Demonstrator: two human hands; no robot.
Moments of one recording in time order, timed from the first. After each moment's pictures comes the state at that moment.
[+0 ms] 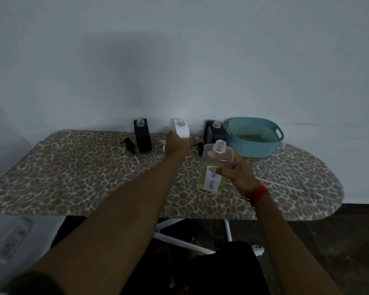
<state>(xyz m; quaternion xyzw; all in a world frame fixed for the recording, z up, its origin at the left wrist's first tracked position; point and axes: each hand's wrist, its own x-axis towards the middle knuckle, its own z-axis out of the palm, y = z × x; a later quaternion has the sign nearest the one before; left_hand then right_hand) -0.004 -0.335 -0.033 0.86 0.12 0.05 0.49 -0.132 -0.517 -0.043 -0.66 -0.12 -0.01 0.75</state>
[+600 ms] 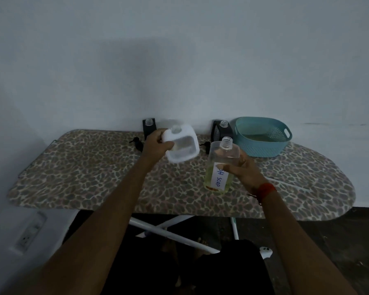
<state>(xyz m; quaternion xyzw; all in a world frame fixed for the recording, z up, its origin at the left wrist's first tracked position) -0.047 -0.233 -0.016 0.80 -0.04 0.06 0.59 -0.129 -0.520 -0.043 -0.65 -0.14 0.00 0.74</state>
